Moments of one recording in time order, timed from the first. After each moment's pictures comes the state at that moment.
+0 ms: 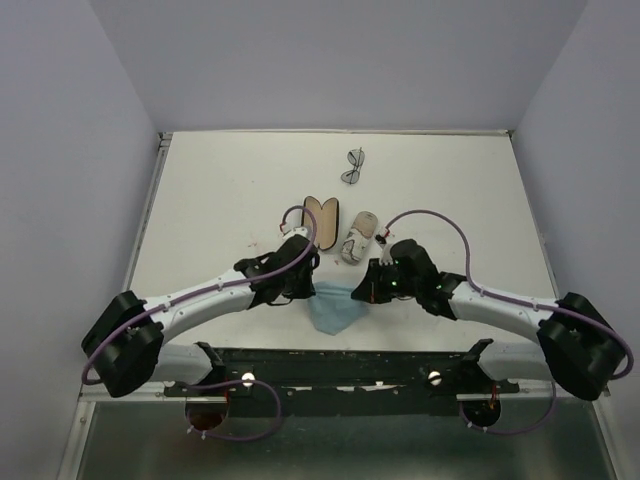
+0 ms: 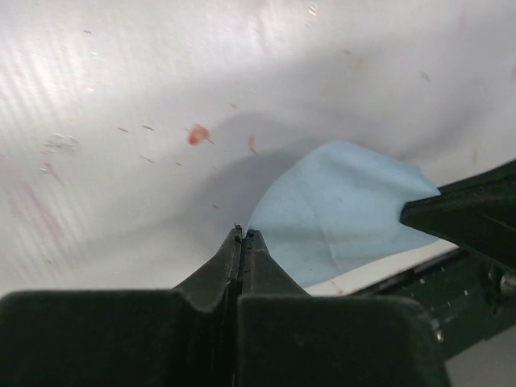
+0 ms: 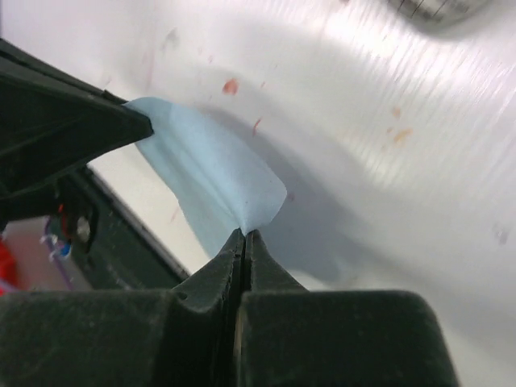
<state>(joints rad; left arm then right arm) -0.91 1.24 0.72 -0.37 -0.12 -0.77 0.75 1.18 0.46 0.08 -0.30 0.66</state>
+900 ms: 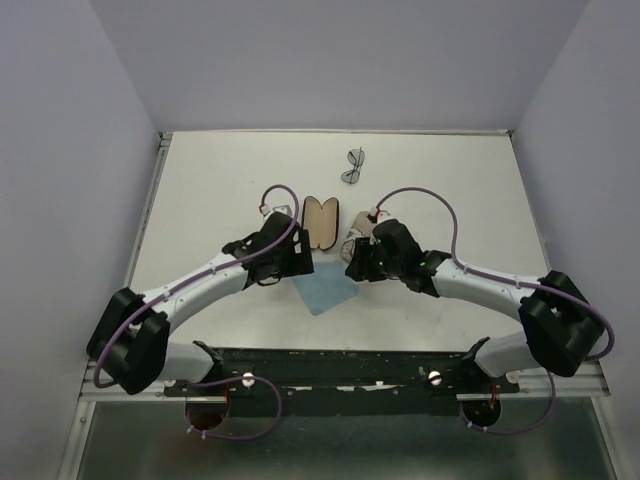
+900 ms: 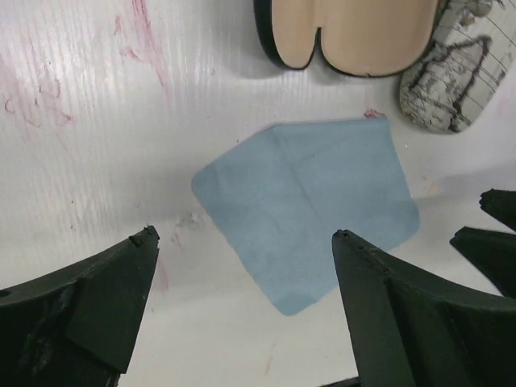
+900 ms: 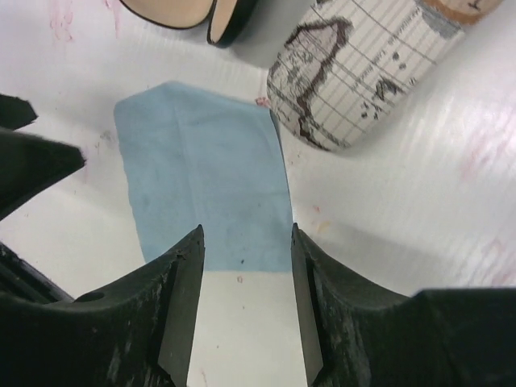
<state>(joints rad) -0.64 1.40 0.84 -0.40 -0.12 -0.68 0.75 1.45 0.74 -0.03 -0.01 0.56</state>
